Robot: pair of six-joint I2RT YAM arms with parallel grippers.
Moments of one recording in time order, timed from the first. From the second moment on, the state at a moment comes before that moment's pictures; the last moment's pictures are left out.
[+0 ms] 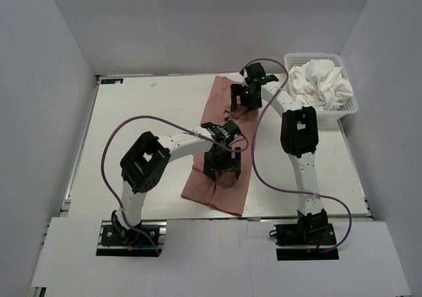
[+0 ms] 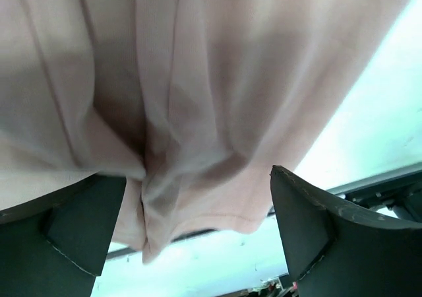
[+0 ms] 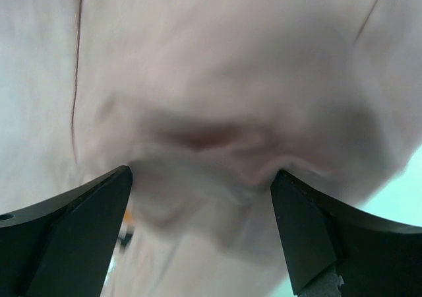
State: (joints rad) left arm -0.88 2.02 1.47 -0.81 0.19 -0.80; right arm 0.33 2.45 2.16 -0.72 -0.20 0.17
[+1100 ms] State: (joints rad) left arm -0.71 1.33 0.65 -0.68 0.02 -1.02; right arm 1.28 1.36 0.77 -0.59 0.04 0.31
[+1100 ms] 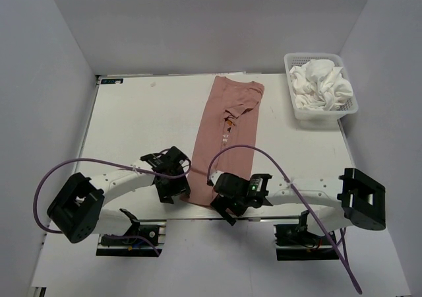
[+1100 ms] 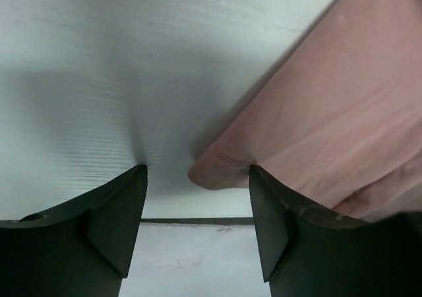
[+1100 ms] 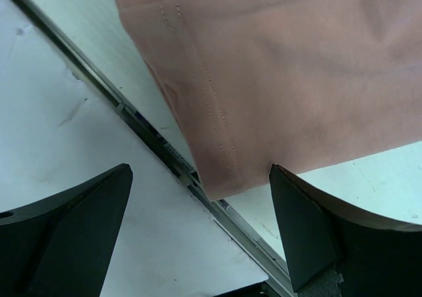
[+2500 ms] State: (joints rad) left arm -0.73 1.38 1.00 -0.72 0.07 -1.05; right arm 1.30 1.20 0.79 -0.69 0.35 0.58
